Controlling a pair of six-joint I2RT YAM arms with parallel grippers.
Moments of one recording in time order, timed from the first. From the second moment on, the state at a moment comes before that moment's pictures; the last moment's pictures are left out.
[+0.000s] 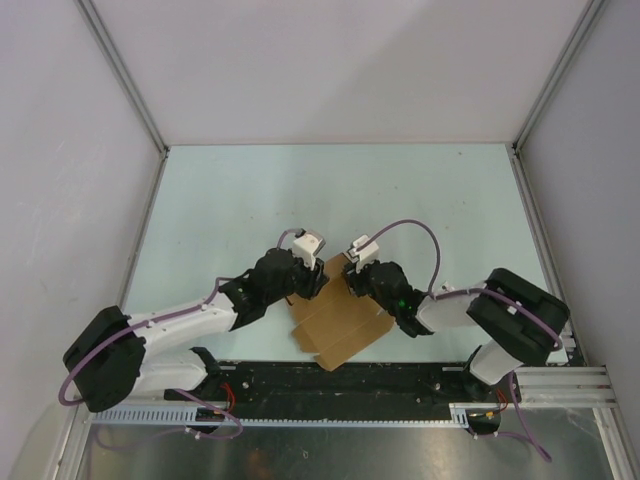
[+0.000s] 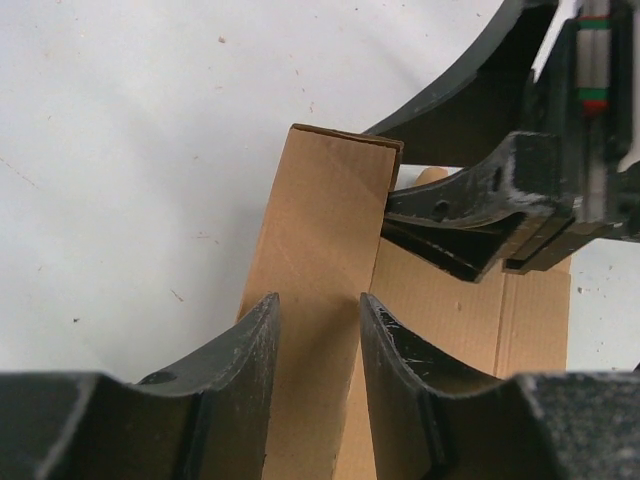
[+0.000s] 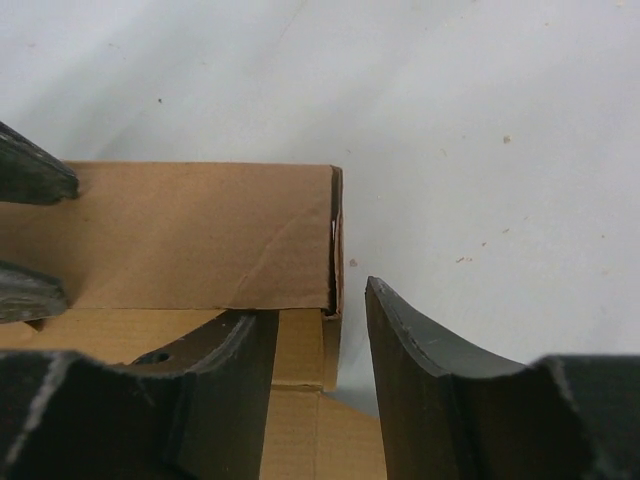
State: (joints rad) left arm -0.84 1.19 0.53 0.19 -0.02 -0.18; right arm 0.91 1.59 0.46 0.82 0.26 0.08
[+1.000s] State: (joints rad) left arm -0.84 1.19 0.53 0.20 -0.02 -0.18; right arm 0.84 1.47 0.32 0.82 0.13 0.18
